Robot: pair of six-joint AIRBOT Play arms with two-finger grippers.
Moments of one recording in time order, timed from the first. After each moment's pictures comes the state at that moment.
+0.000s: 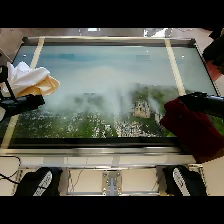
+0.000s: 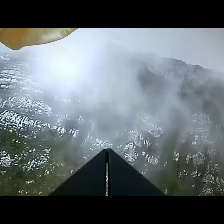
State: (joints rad) left arm 0.07 -0.73 0.90 1.53 -1.02 -1.70; right arm -0.27 -0.64 1.10 -0.94 1.37 1.32
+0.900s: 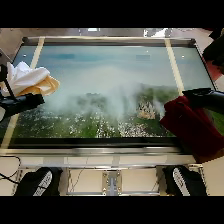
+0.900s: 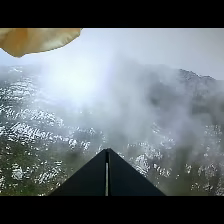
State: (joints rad) left arm 0.07 -0.73 0.90 1.55 -0.99 -1.70; right arm -0.27 -0.64 1.10 -0.98 1.22 1.18
